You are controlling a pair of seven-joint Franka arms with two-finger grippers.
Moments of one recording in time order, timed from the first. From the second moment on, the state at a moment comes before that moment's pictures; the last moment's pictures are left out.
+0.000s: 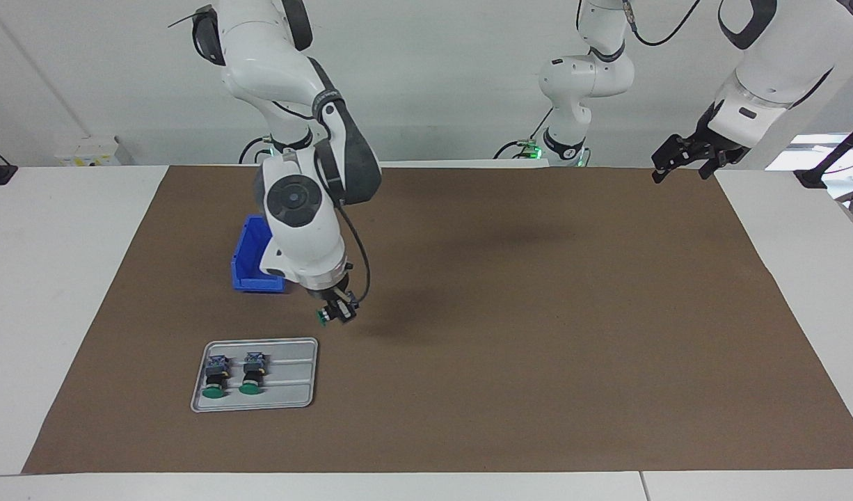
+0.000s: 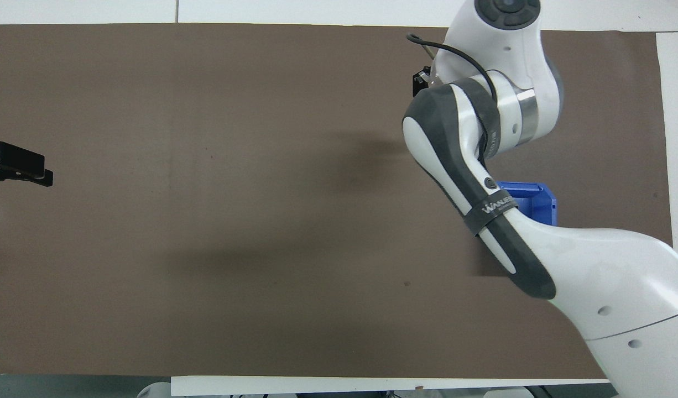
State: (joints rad) left arm -0.03 -0.08 -0.05 -1.65 -0.04 1.46 -0.09; right arm 0.33 0.51 0.03 -1.37 0.00 1.82 1.44
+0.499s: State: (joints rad) left arm -0.03 -0.08 -0.05 -1.65 -0.04 1.46 -0.09; right arm 0.47 0.51 0.03 -1.38 0.08 1.90 1.74
